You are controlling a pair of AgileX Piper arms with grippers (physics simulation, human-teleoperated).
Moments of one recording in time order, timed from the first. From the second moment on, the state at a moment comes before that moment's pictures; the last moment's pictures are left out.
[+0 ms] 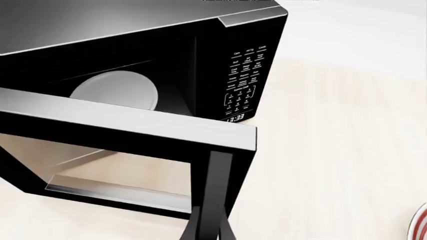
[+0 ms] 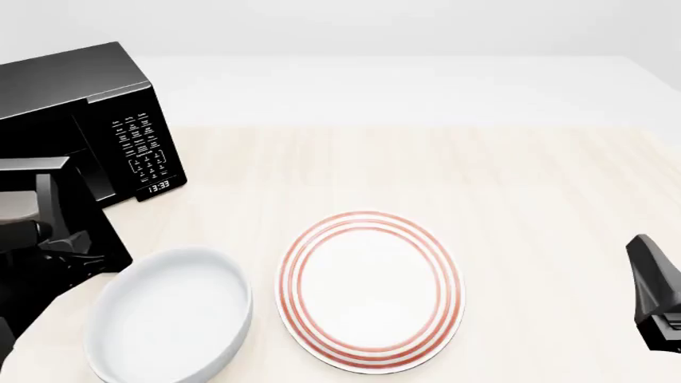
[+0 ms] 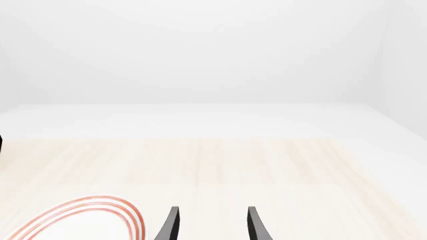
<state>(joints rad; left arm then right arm) 0.12 1.32 -0.09 -0.76 -0.04 0.00 0.01 0.00 0.00 0.00</state>
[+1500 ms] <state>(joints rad) 0.14 0.76 -0.12 -0.33 -0.08 0.00 0.01 0.00 0.00 0.00</state>
